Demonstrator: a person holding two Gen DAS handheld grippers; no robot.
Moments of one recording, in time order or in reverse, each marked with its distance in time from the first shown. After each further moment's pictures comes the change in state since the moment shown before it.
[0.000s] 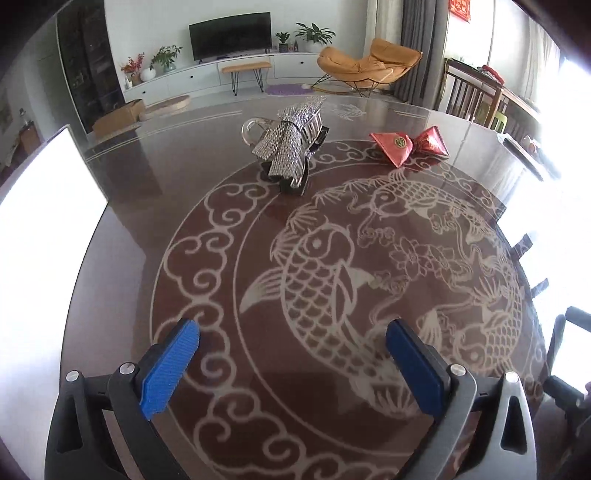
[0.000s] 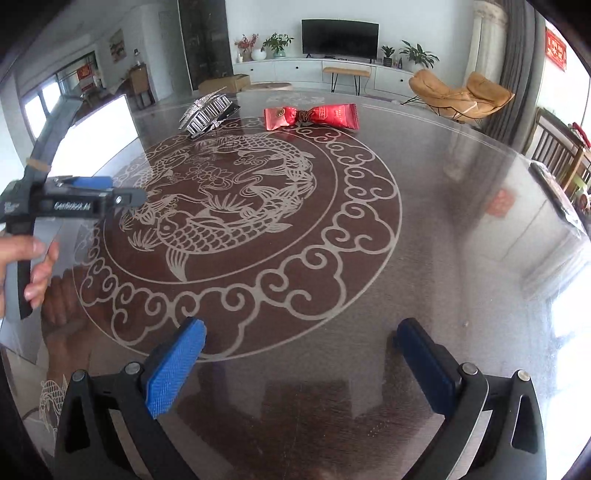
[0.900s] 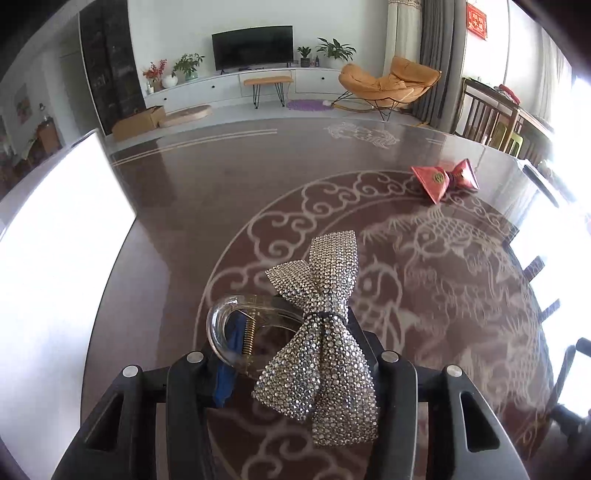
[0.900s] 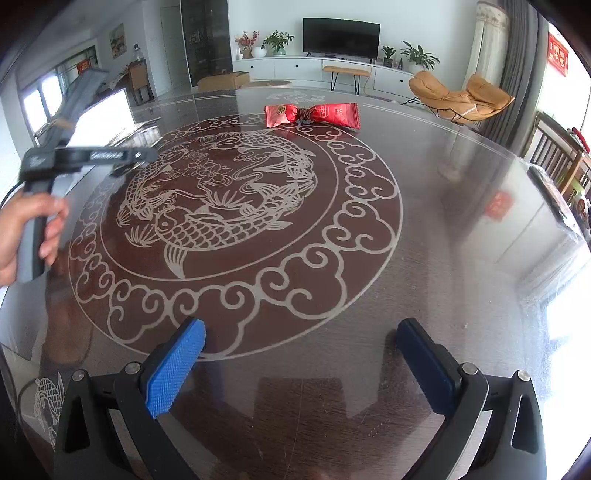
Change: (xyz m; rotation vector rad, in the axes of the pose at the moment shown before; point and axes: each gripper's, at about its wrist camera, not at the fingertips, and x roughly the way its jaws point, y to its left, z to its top) left arm -0.018 0.015 -0.013 -0.068 -0.062 0.065; right arm 0.002 0.002 -0.001 -0.011 0.004 -0.012
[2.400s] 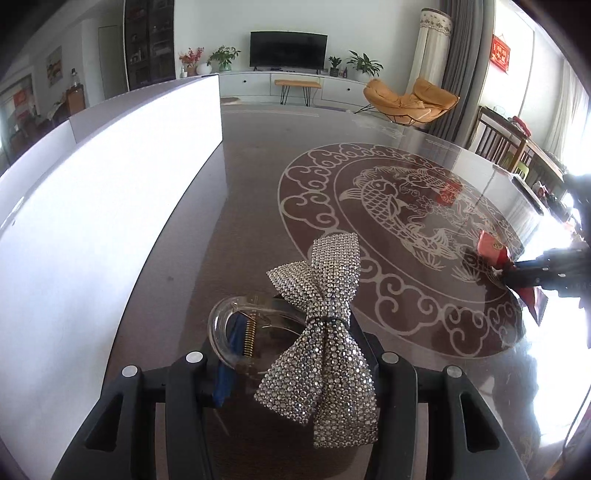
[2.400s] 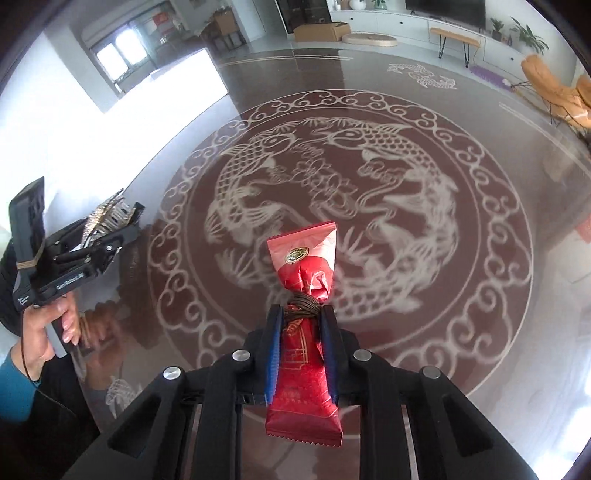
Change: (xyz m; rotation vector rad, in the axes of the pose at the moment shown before) left arm -0.083 0.019 -0.107 -0.142 -0.026 0.007; right arm 0.011 0.033 0.053 -0.164 0.217 0.393
